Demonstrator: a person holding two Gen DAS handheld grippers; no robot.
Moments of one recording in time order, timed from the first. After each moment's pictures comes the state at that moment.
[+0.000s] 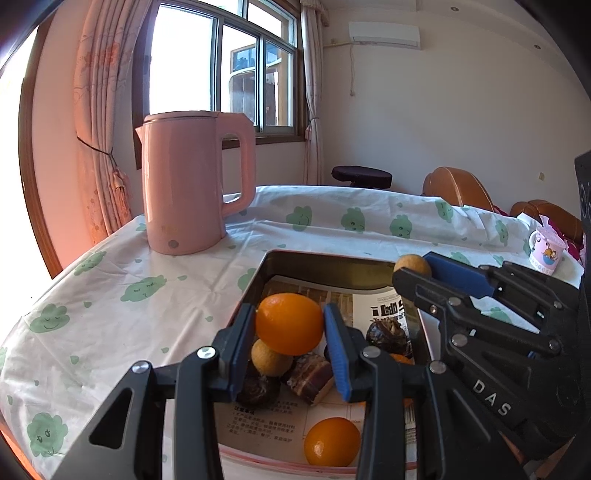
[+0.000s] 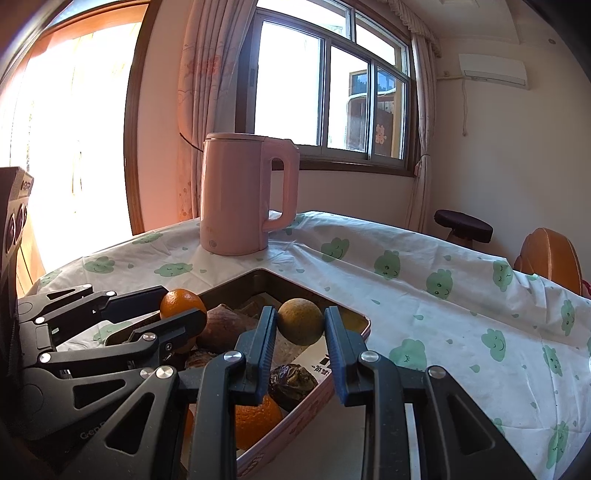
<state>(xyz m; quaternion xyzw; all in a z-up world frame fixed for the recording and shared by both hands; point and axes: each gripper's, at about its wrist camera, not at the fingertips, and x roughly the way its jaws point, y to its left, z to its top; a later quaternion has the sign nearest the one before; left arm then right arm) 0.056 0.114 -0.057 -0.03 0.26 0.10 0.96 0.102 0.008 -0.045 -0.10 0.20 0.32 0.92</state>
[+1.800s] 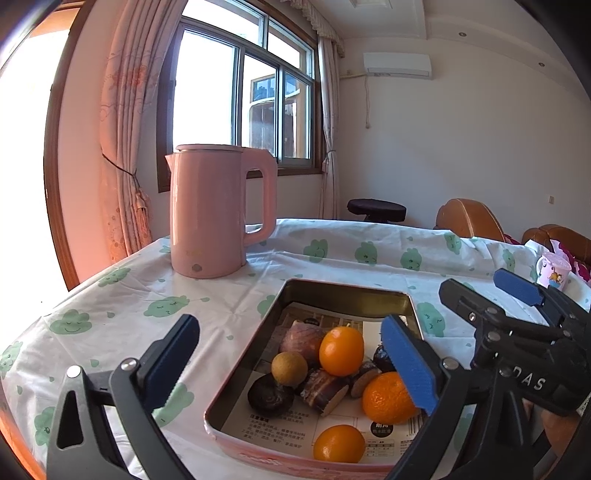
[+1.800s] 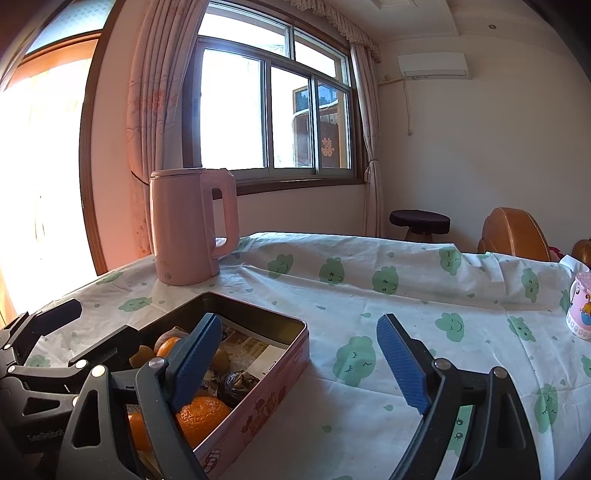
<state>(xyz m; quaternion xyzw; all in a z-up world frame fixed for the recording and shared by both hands) 0.033 0.115 -0.049 -0.04 0.19 0.13 0.97 0.099 -0.033 -0.038 -0.03 0.17 0.24 0.96</state>
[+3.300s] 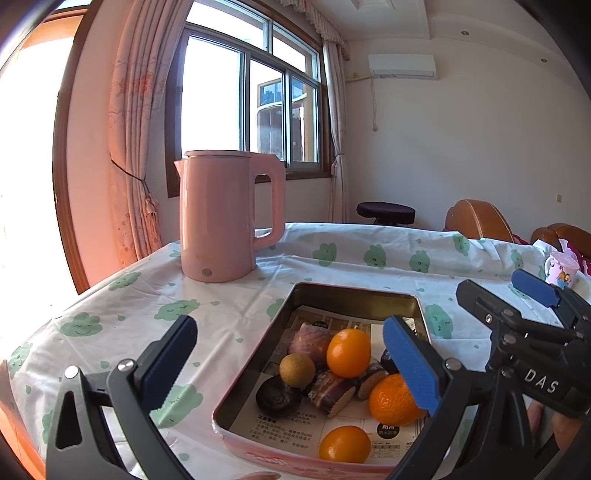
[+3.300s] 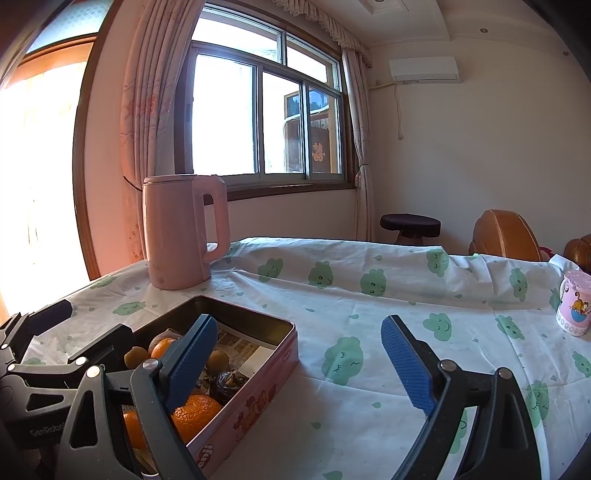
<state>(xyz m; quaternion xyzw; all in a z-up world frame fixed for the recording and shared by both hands) 0.029 0.115 -0.048 -0.03 0.18 0.15 0.97 0.095 -0.042 -0.037 -0.02 0.16 0.22 0.96</state>
